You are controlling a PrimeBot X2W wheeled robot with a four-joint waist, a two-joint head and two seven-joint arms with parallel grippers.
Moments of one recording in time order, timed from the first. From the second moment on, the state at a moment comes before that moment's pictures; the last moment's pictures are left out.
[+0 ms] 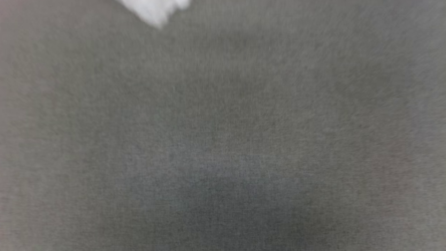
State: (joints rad) left arm -2.16 0.31 -0.92 1.20 -0.75 0.01 -0.24; right arm -1.90 -0.41 0.85 1.19 0.66 0.13 -0.25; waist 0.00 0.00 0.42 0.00
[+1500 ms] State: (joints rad) left arm -1.37 0.32 -0.85 1.07 -0.69 -0.13 -0.26; right arm -1.20 -0.52 0.74 0.85 0.62 0.13 -0.19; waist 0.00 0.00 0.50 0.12
